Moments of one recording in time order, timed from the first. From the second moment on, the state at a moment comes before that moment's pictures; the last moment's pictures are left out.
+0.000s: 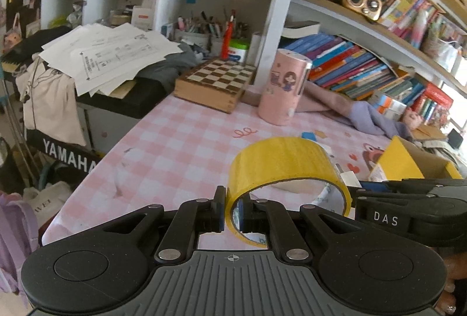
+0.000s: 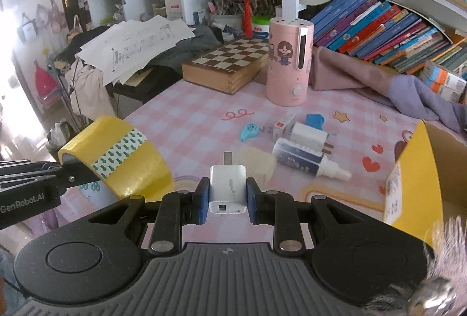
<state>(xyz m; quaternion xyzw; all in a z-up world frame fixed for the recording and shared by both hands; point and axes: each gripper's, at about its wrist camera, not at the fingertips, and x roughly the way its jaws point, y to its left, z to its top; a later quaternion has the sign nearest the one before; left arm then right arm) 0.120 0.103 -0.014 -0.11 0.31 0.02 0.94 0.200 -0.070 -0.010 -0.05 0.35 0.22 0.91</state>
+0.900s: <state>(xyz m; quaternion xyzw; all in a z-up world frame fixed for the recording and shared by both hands) 0.006 0.080 -0.006 -0.09 0.30 -0.04 0.95 0.049 -0.103 -0.009 0.00 0.34 0.17 0.92</state>
